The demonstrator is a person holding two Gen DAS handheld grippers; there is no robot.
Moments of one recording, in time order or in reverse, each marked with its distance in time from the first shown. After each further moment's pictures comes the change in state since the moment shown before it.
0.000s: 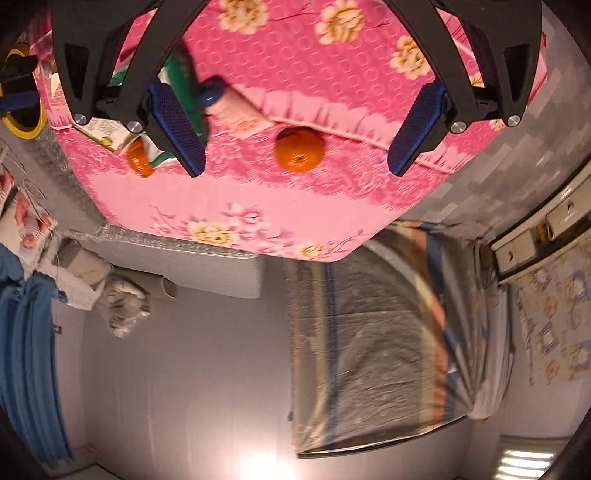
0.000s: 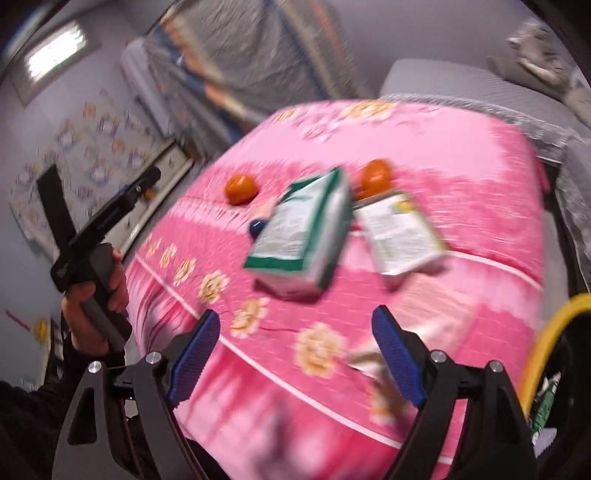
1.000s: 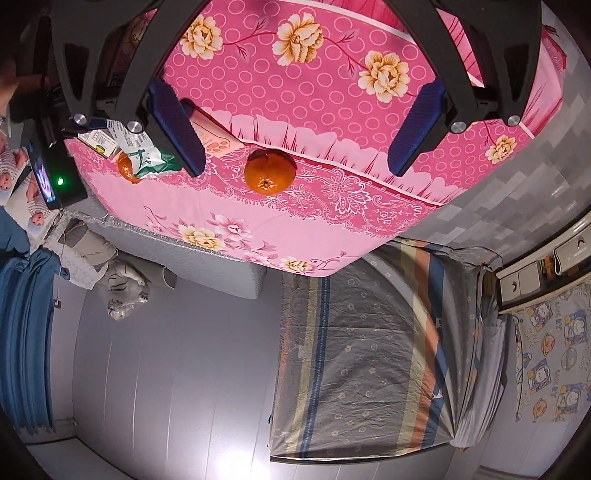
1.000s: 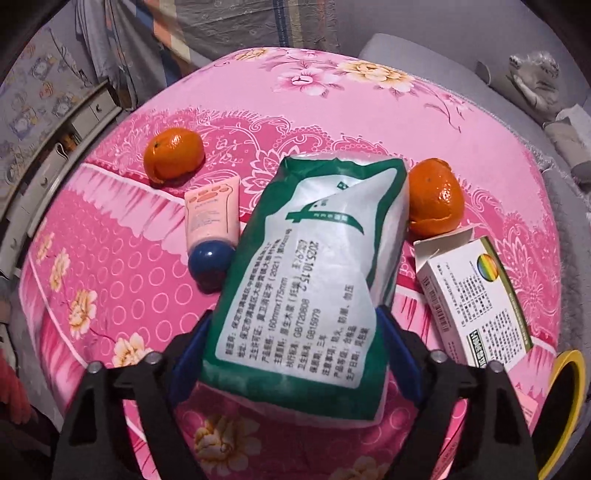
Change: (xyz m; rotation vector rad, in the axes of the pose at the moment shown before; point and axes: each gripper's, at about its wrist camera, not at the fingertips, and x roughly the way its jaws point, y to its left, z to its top) left arm -0.004 0.055 -0.031 -0.082 0.005 -0.056; right arm 0.153 0.029 0.065 -0.035 0.160 -0.333
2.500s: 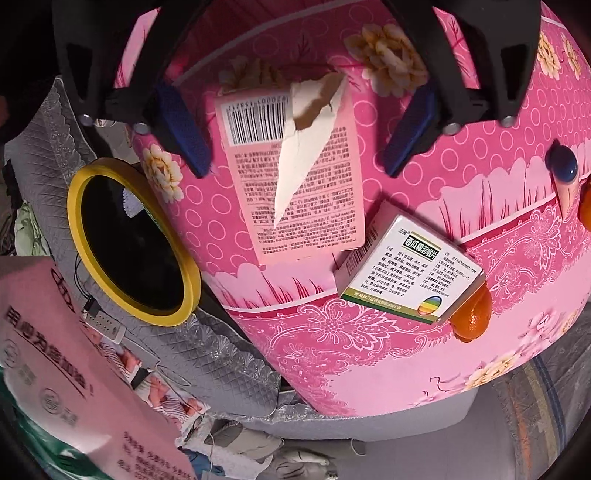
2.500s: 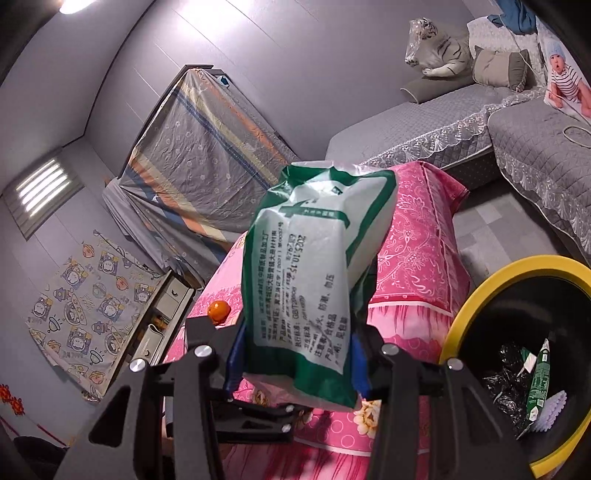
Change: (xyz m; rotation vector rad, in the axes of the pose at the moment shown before) left arm 0.062 -0.323 -0.110 0.479 0.652 -0.482; right arm -0.206 -0.248 -0.170 0.449 -0.559 0.405
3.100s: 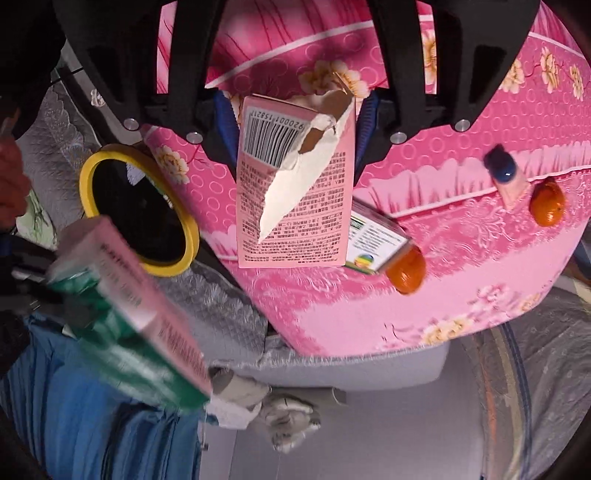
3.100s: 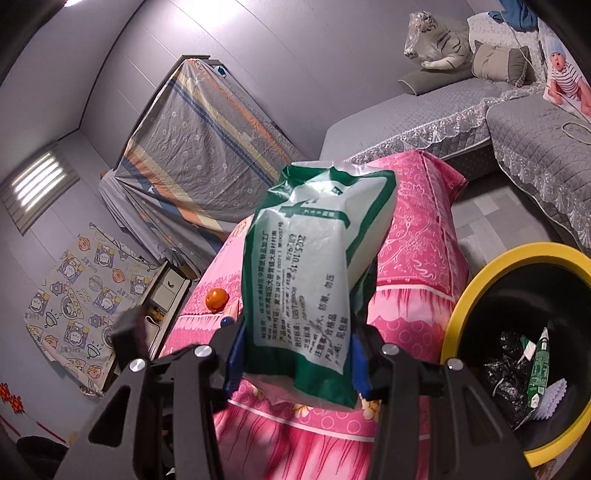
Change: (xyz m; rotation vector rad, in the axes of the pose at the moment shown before) left arm -0.082 0.016 -0.024 -0.026 -0.245 0.045; right arm 0.003 0.012 -0.009 -0.006 0.044 -0.025
